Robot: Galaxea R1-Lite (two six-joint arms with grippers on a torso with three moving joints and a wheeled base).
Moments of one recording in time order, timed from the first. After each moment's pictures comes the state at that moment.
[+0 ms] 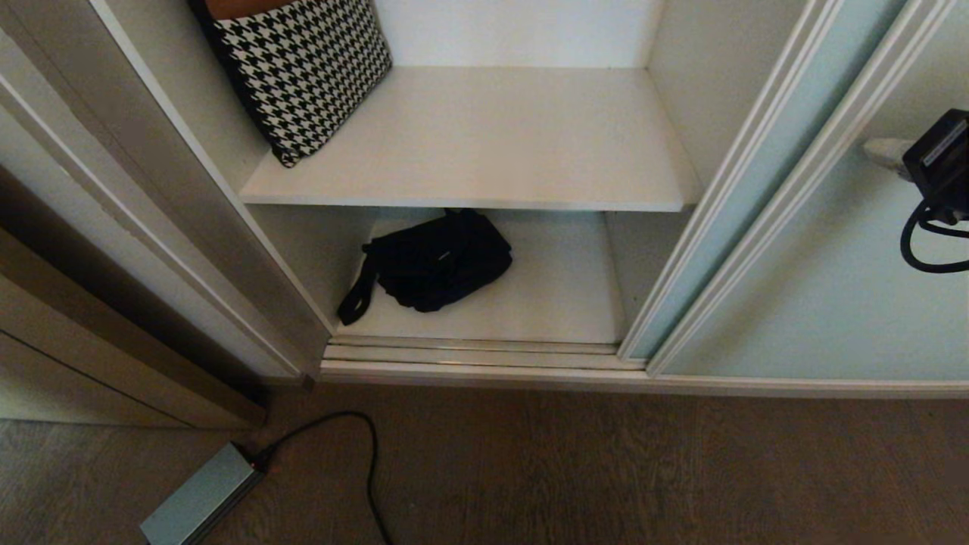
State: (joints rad) left arm 0.00 0.00 0.00 0.00 -0.03 0.05; right arm -0.17 1.55 -1.16 -0.52 0.29 0.65
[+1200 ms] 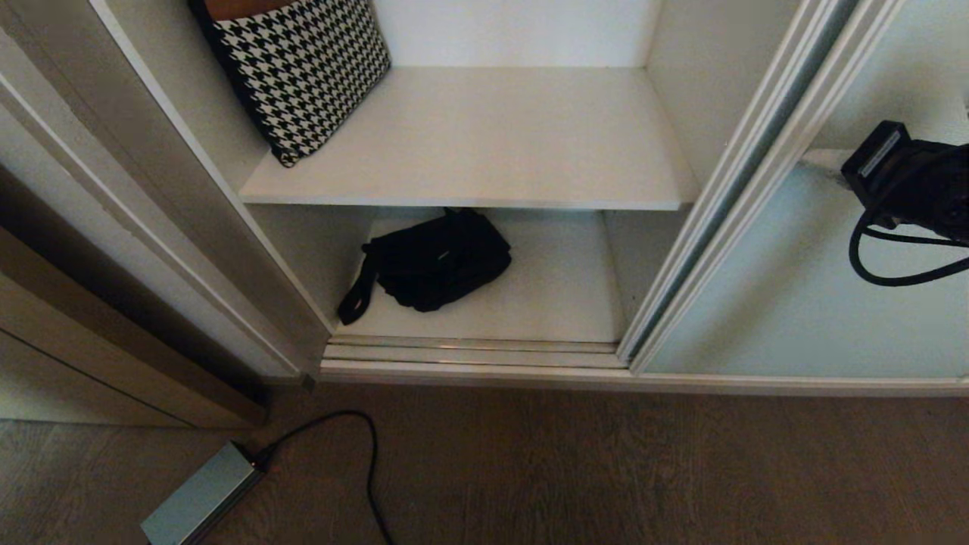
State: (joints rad) left arm 0.00 0.00 0.00 0.00 -0.03 0.05; right arm 0.00 1.59 -1.17 -0.52 0.28 0.61
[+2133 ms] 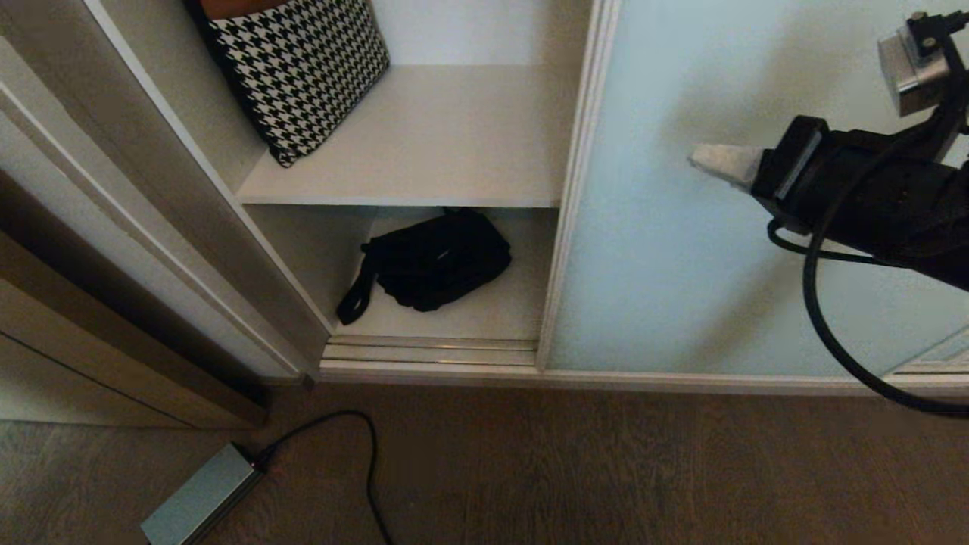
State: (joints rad) left arm 0.00 0.00 0.00 0.00 -0.03 0.05; right arm 0.46 1.44 -1.07 -0.52 0.11 0.48
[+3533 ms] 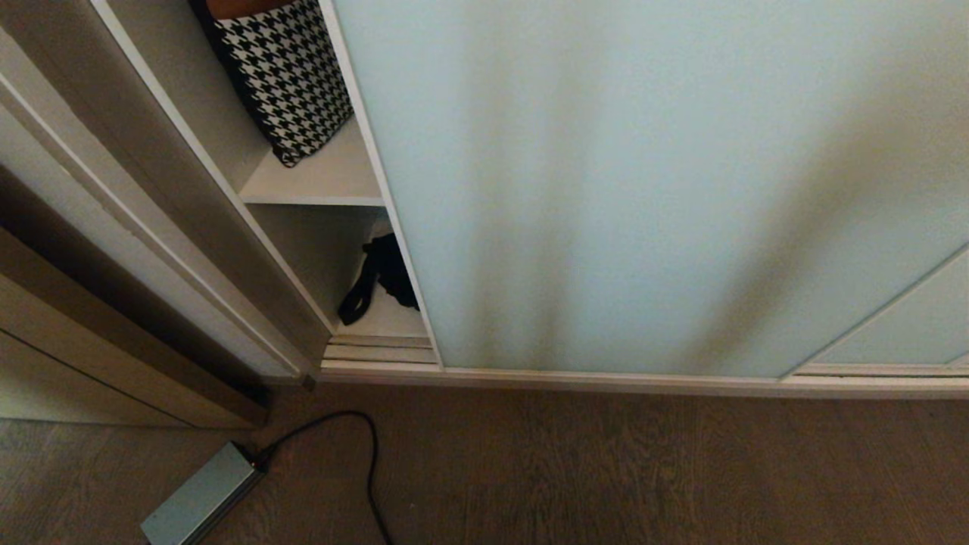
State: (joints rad) left arm 0.00 0.00 0.00 0.00 -0.03 0.05; right arm -0.61 1.28 -0.81 -0.79 0.17 0.55
